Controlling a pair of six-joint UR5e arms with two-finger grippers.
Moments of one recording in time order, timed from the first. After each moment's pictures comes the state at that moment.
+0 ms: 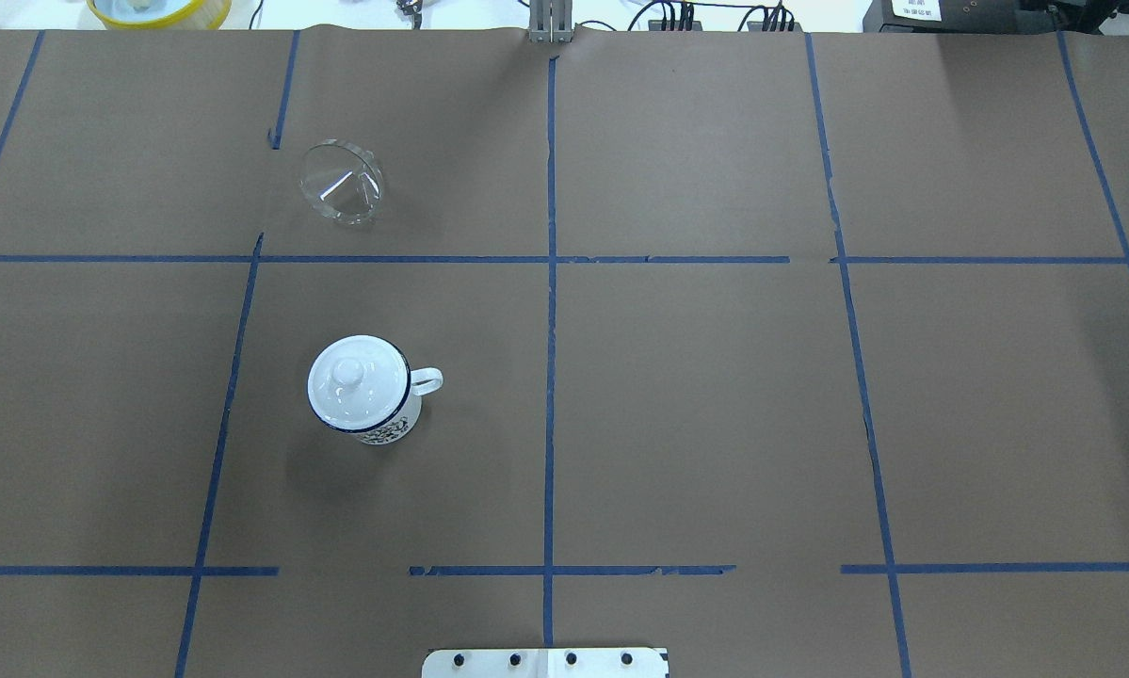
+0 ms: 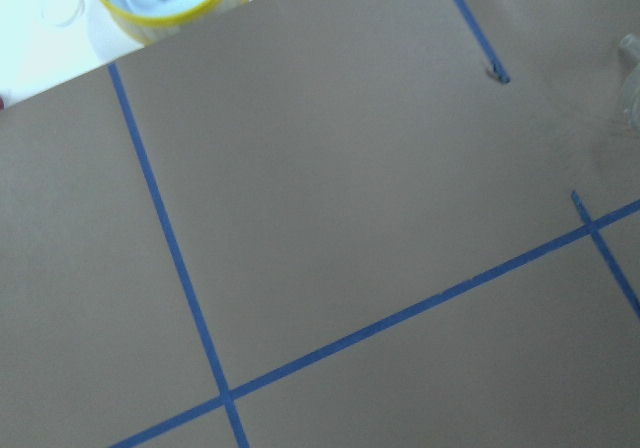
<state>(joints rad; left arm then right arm) -1.49 -1.70 -1.84 -1.78 -2.43 -0.06 1.56 -1.68 1.56 -1.39 2.29 0.01</state>
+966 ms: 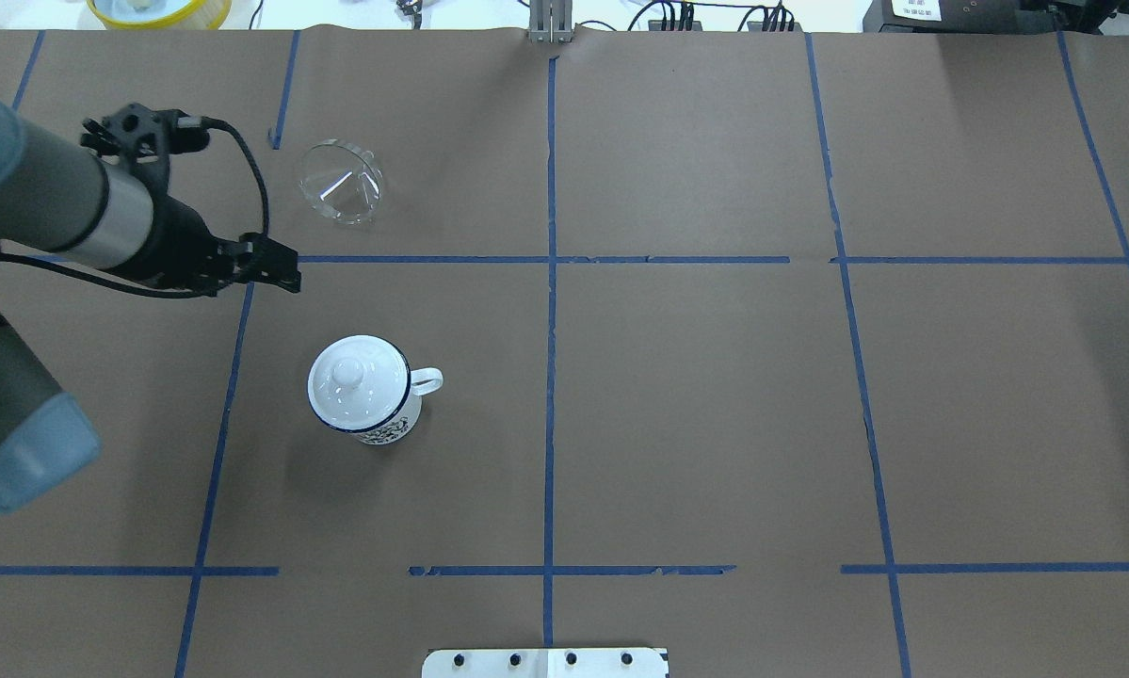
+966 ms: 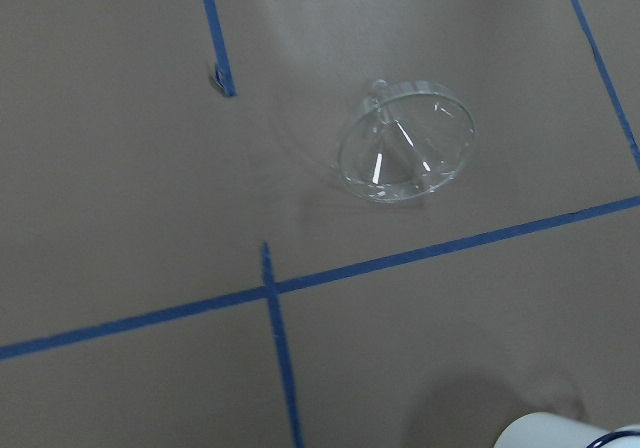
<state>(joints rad) -0.76 -1.89 -2.03 -1.68 -2.02 -1.11 1.56 -1.68 1.56 -1.39 2.29 0.01</state>
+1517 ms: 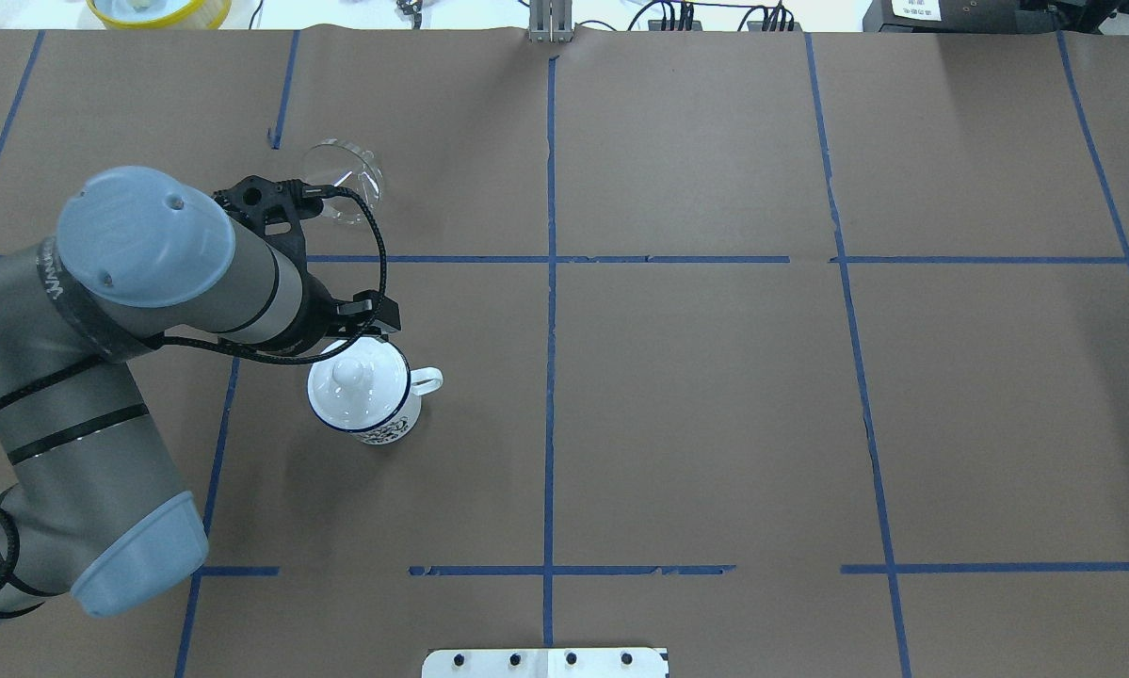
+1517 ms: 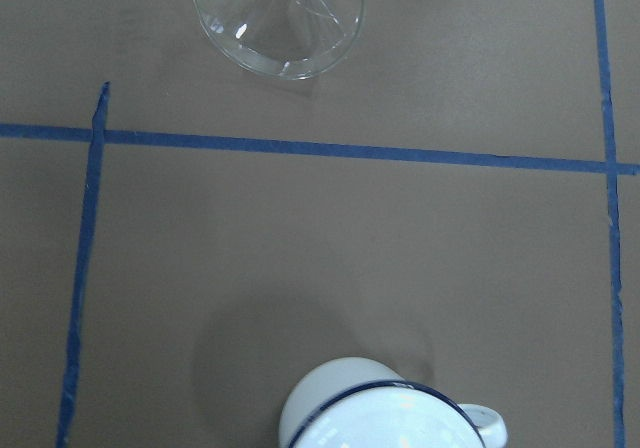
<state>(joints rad) -0.60 -2.01 -2.04 -1.49 -1.83 -1.31 1.56 -1.68 1.56 -1.39 2.29 0.01</state>
